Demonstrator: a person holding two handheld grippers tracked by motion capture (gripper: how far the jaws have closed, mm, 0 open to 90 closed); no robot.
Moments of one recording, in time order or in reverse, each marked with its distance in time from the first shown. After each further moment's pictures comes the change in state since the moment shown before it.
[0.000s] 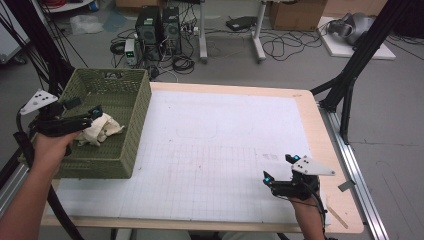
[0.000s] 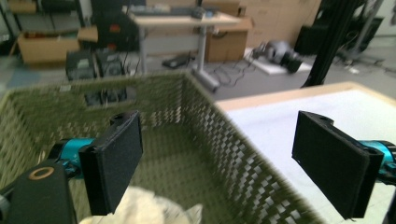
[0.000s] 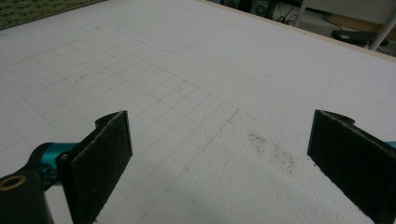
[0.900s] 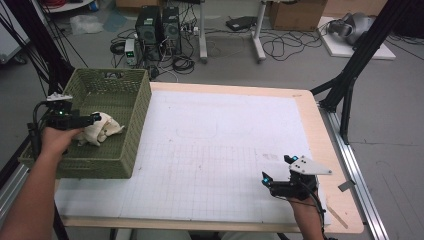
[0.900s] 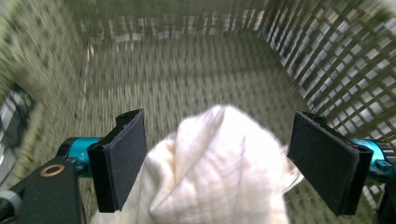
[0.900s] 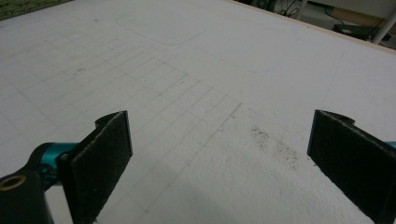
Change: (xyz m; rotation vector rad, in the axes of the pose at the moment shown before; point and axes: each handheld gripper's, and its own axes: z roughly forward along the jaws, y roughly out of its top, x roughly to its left) left arm 0.057 -0.040 0.054 0.404 0.188 -0.093; right arm 0.002 -0.001 0.004 0.027 0.000 -0.002
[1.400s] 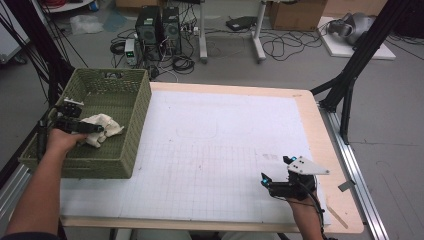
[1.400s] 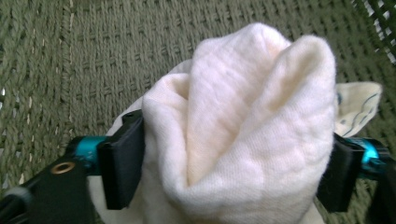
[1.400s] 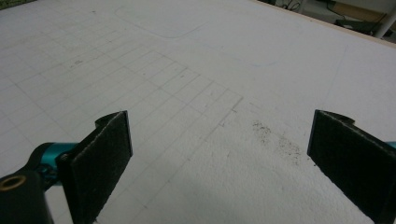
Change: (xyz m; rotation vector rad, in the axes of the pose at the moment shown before) left arm 0.002 -0.009 0.022 0.258 0.064 0.019; right arm 0.001 -0.002 0.003 0.022 -0.001 -0.005
